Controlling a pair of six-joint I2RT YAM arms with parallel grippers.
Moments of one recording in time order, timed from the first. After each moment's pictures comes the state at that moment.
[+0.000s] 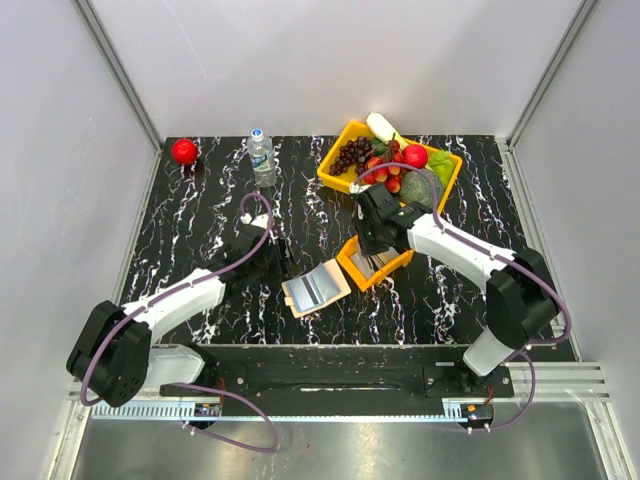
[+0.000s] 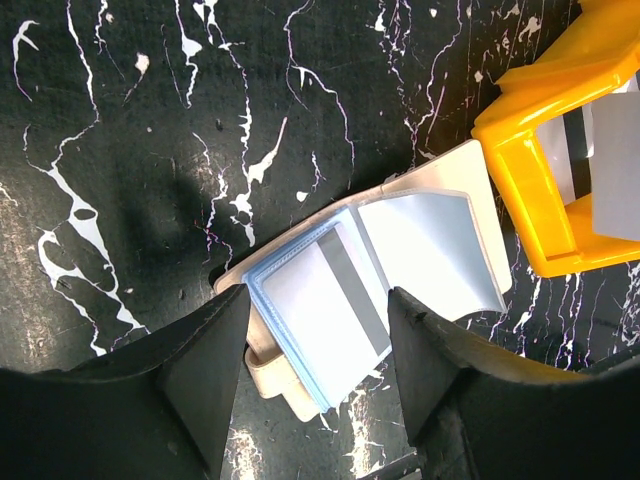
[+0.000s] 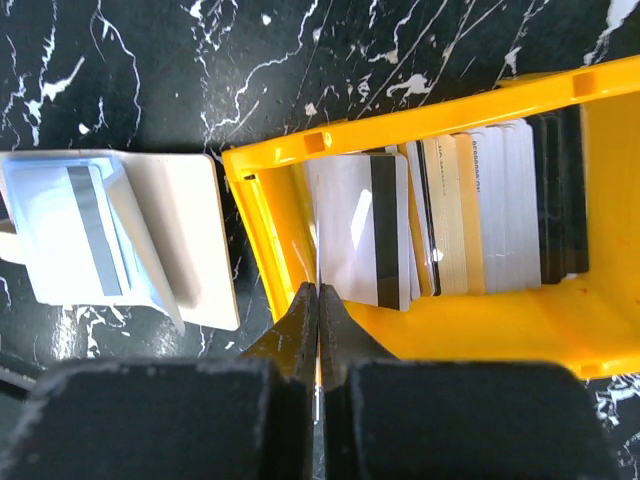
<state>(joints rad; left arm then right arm) -0.55 1.24 0.62 -0.17 0.05 -0.67 0.62 1.63 1.21 -0.60 0.00 0.28</state>
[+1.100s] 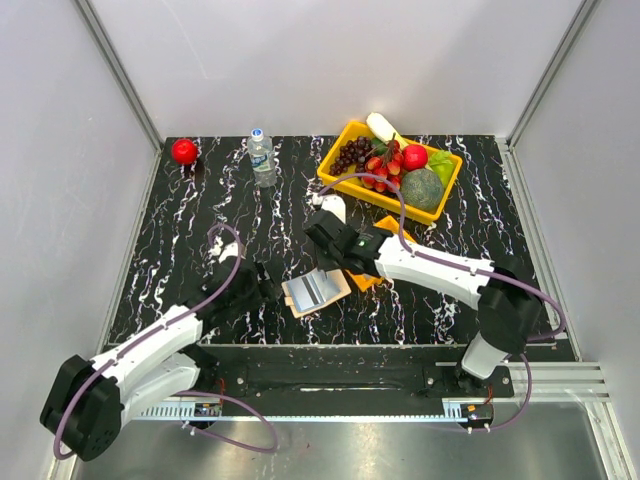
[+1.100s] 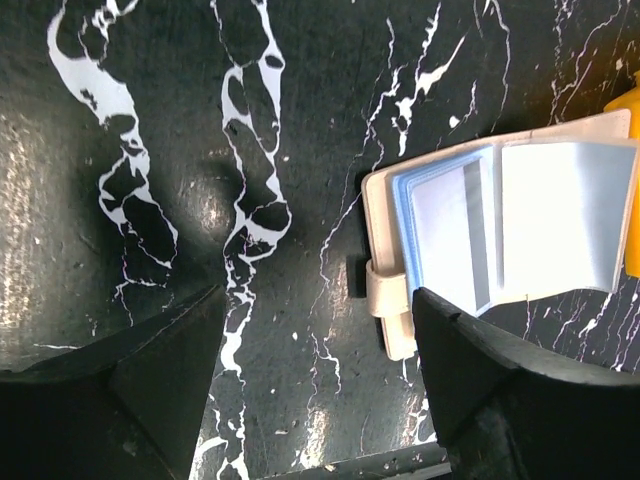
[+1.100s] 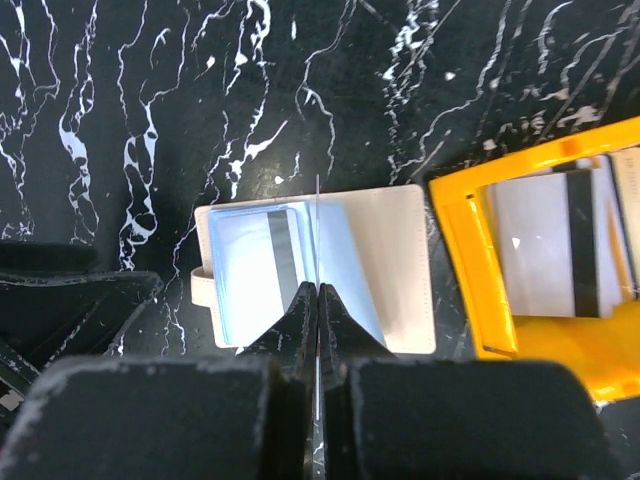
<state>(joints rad) -0.55 0.92 0.40 -0.33 -0.12 -0.84 0.99 1.65 1.31 -0.54 0.35 0.63</state>
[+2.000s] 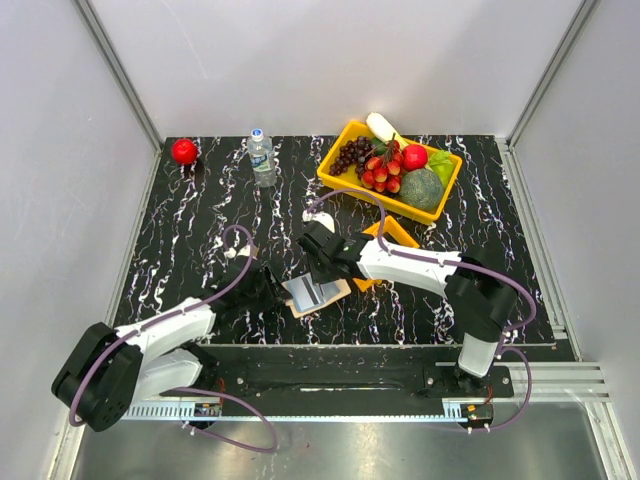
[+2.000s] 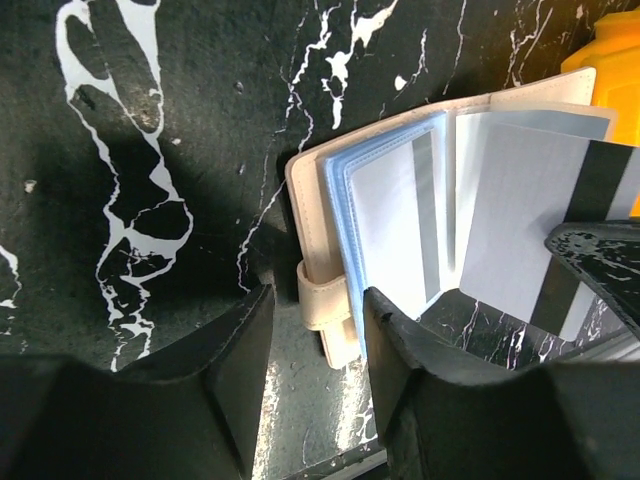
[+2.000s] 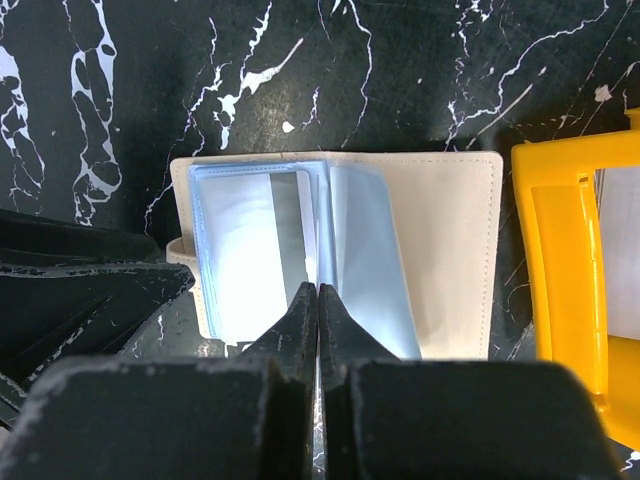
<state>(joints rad) -0.57 1.09 0.34 -0.07 0.06 -0.94 0.99 1.79 1.28 -0.48 0.19 0.63</state>
